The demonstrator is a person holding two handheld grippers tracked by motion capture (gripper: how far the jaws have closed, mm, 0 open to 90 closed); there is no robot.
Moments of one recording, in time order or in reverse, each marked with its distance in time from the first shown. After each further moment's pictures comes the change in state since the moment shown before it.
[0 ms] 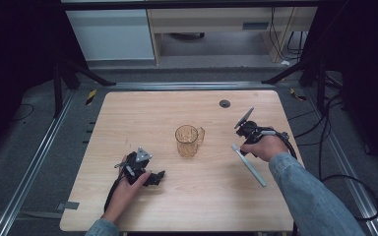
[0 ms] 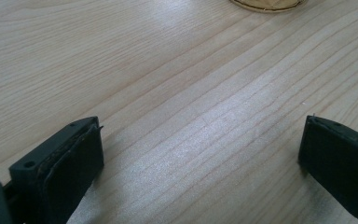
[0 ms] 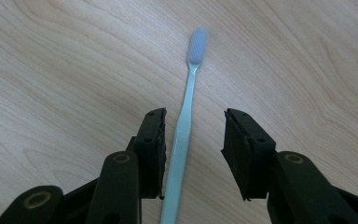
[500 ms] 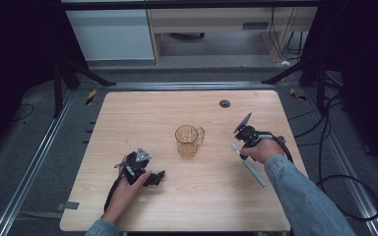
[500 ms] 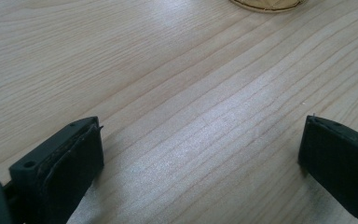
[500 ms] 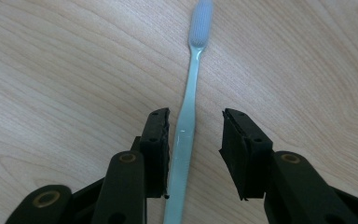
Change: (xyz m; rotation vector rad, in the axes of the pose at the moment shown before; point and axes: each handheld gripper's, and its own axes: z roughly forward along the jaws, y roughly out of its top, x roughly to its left) left arm 0.000 0.000 0.000 -0.001 0.000 0.000; right arm -0.002 -0.003 0.027 0.061 0.012 0.030
